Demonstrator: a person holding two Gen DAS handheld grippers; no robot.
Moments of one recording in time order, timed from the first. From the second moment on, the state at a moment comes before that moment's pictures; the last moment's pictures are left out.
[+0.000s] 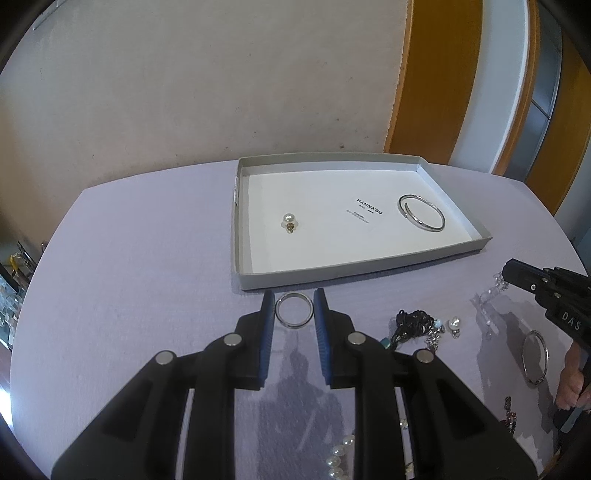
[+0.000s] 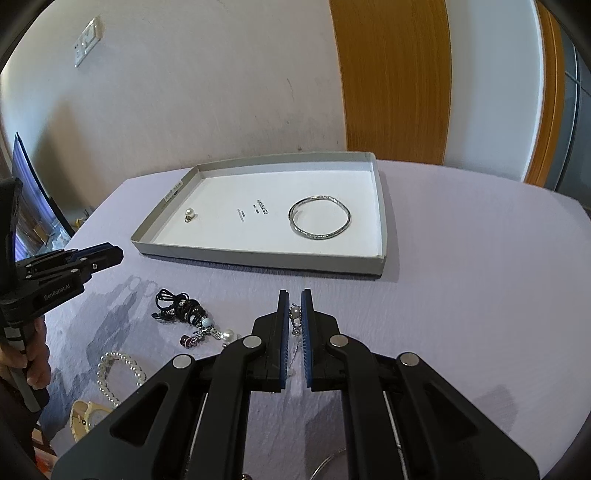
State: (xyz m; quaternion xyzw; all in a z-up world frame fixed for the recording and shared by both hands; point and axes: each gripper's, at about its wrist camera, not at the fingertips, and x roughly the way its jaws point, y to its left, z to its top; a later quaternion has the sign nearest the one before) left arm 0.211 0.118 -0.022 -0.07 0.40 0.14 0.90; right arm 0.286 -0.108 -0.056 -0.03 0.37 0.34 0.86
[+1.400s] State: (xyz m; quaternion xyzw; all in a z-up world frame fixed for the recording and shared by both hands) left arm 0.223 0.113 0.000 -0.07 0.38 0.15 0.91; right arm 0.322 -0.064 0.040 0.00 0.29 0.37 0.88
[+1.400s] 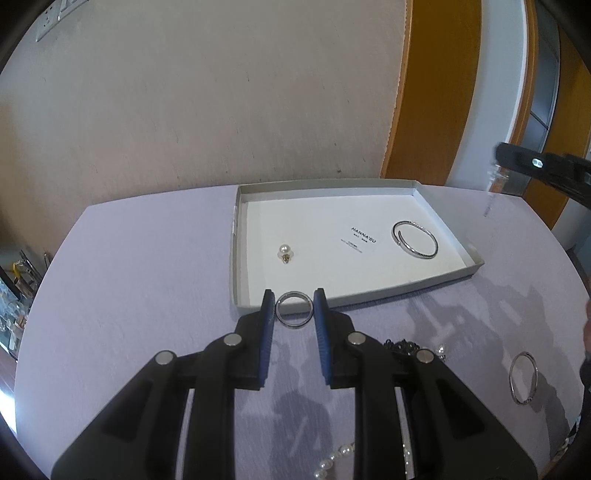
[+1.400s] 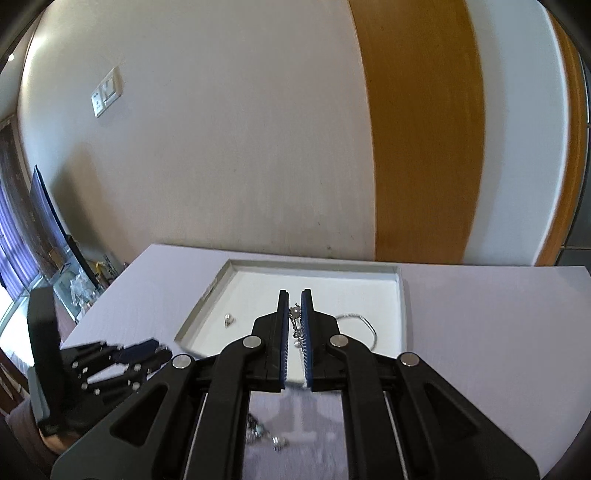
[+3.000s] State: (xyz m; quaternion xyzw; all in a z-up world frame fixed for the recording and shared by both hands) left arm 0.366 0.126 -0.016 -0.07 0.40 0.14 0.90; right arm 0.379 -0.087 -0.043 -0.01 0.37 0.31 0.88
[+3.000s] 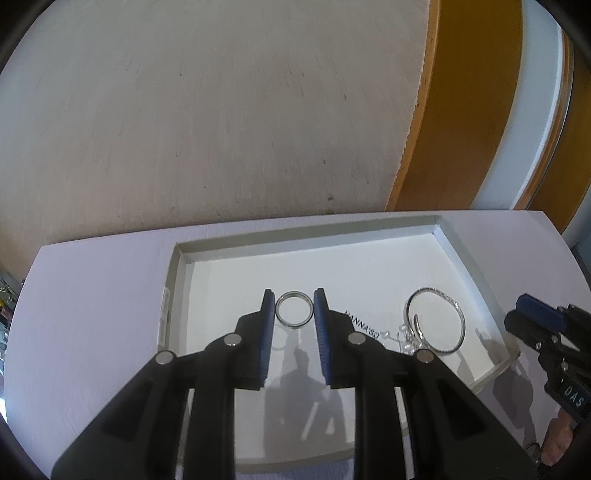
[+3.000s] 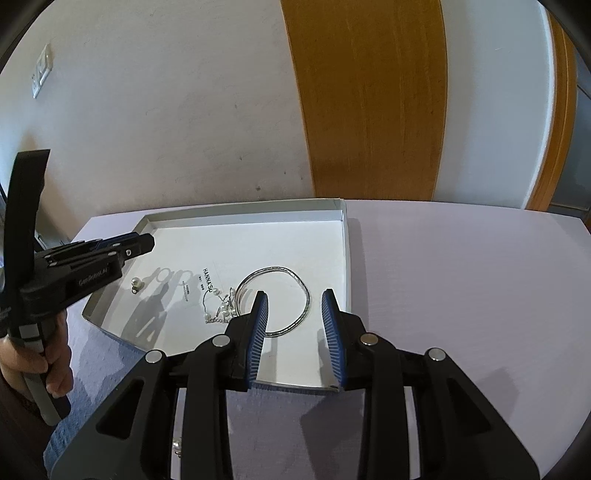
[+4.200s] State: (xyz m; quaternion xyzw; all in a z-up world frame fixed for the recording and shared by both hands) left arm 0.227 0.143 0.006 -0.07 0.39 0.20 0.90; right arm 0.308 -0.119 -0.022 -0.02 0.35 0.31 0.88
